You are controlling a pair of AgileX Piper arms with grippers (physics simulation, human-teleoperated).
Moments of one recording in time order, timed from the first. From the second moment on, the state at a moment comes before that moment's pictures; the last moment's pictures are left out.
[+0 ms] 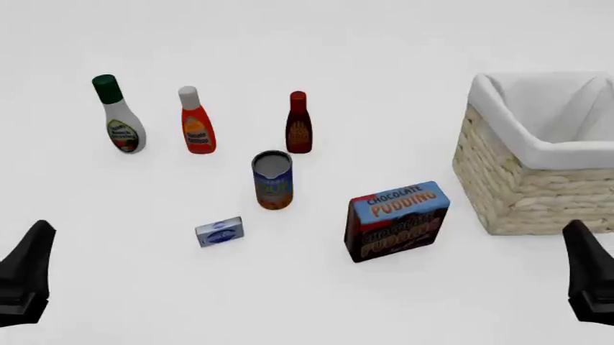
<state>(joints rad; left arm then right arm) 0.00 0.00 0.00 0.00 0.00 -0.03 0.00 -0.01 0.02 -0.01</state>
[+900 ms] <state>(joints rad) 0.00 0.01 0.00 0.00 0.00 0.02 0.18 -0.27 0.08 -0.05</state>
